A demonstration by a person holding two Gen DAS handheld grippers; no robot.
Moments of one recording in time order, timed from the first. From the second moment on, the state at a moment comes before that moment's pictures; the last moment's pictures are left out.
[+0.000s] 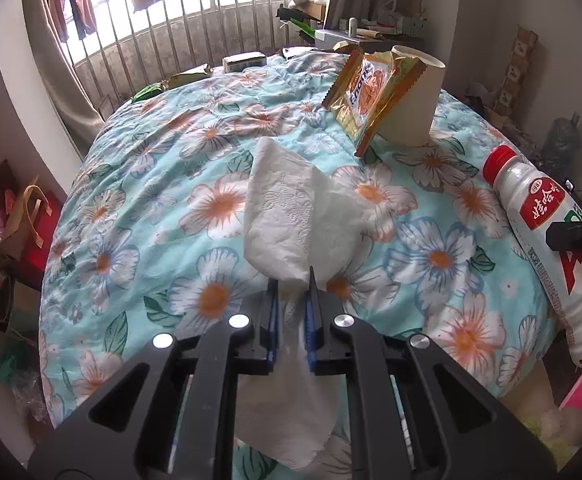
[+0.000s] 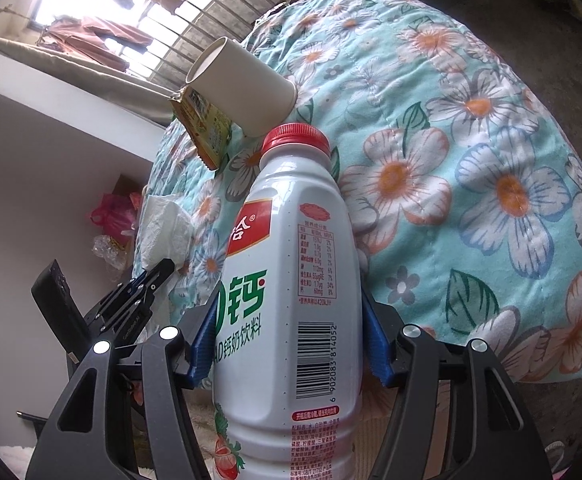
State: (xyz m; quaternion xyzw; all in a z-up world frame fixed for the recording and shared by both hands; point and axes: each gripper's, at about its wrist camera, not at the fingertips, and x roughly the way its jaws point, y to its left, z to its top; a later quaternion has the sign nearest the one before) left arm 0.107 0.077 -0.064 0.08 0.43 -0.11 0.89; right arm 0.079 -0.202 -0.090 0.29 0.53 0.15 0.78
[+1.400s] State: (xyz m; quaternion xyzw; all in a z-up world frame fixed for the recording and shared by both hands) left arm 0.081 -0.023 0.021 0.07 0.36 -0.30 0.88; right arm 0.004 -0.312 -0.068 0.41 0.40 0.11 0.81
